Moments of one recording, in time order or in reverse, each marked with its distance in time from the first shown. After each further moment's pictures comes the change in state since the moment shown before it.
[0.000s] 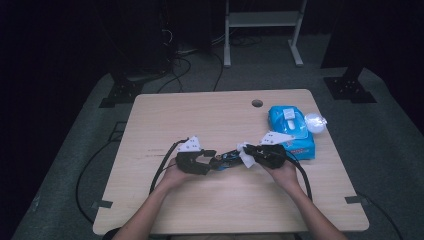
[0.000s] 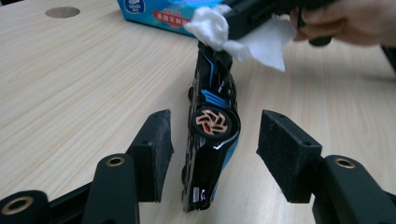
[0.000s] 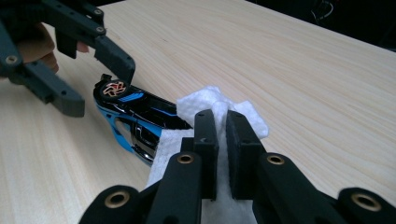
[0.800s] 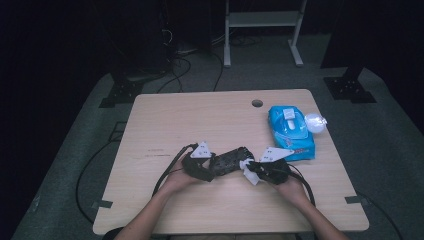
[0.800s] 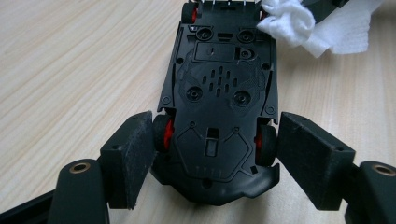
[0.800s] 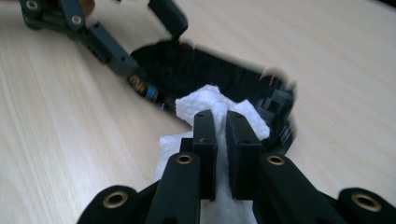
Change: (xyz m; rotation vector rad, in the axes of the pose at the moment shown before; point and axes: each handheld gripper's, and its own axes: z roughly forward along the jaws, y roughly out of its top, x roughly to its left) left arm -0.010 -0.006 0.022 0.185 0.106 0.111; right arm 0.023 -0.027 -0.013 0.127 0.035 -0.092
